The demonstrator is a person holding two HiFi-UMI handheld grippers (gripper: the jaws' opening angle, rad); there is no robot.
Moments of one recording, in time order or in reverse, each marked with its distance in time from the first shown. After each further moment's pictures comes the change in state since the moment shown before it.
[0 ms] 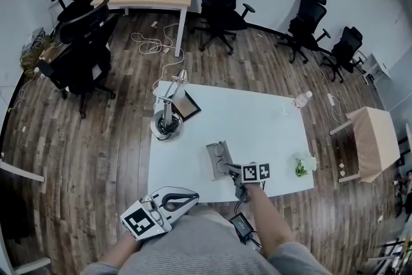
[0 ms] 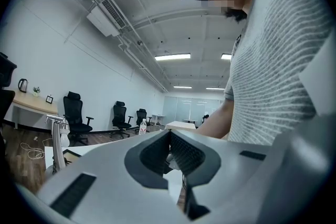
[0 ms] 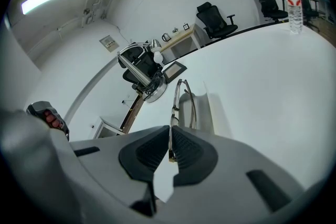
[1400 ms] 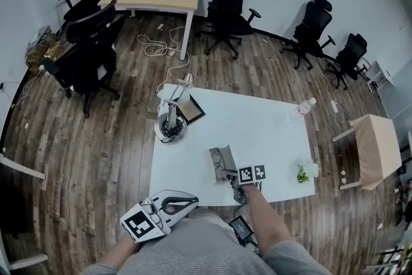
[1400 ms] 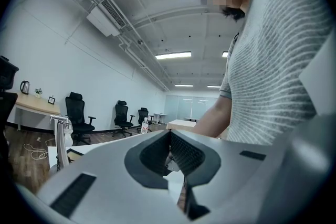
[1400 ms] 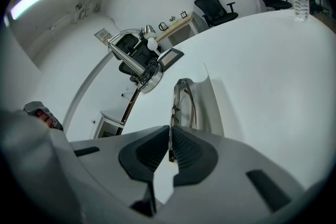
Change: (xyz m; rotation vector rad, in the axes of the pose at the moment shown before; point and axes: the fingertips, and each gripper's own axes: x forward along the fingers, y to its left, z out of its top) left arm -0.005 -0.001 -0.003 0.000 0.025 0.019; right arm 0.026 -0.014 -0.018 0.021 0.115 -0.004
